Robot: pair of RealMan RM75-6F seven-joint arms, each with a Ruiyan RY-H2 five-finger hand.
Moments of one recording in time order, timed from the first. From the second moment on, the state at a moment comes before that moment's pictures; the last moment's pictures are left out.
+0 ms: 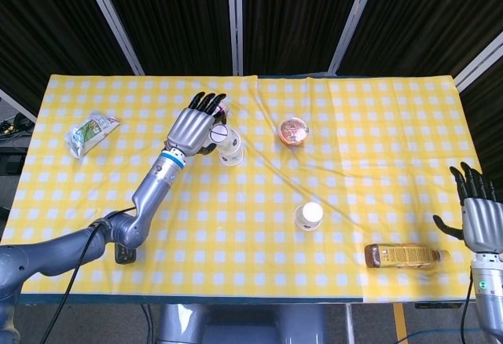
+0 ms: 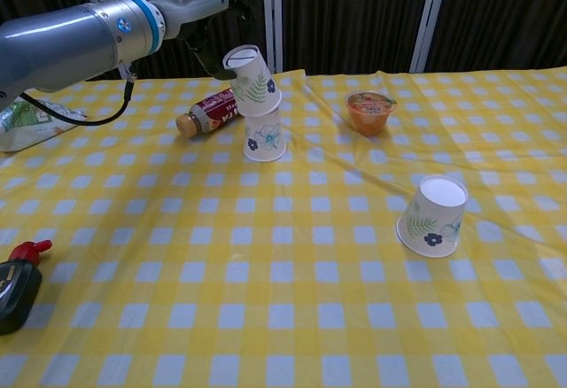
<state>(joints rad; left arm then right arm) -1.05 -1.62 -0.34 -1.16 1.01 0.82 0.34 0.18 -1.24 0.17 -1.36 -1.34 1.38 0.06</state>
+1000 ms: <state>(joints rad) -0.71 -1.41 -0.17 -1.46 1.16 1.19 0.22 0.19 -1.27 0.16 -1.36 -1.35 1.36 0.01</state>
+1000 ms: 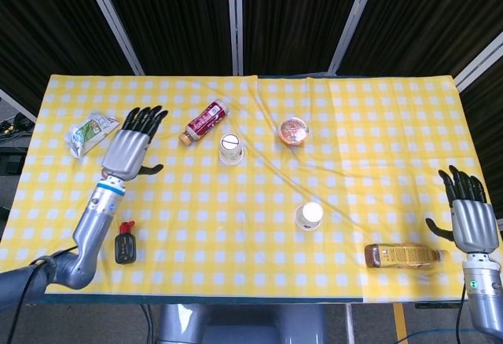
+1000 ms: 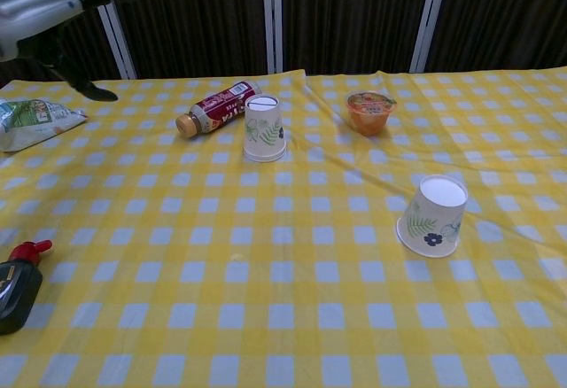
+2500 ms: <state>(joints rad) -0.31 -1.20 -0.02 -1.66 1.45 1.48 0.15 0.51 -1.31 0.15 -1.80 -1.14 1.00 -0.37</state>
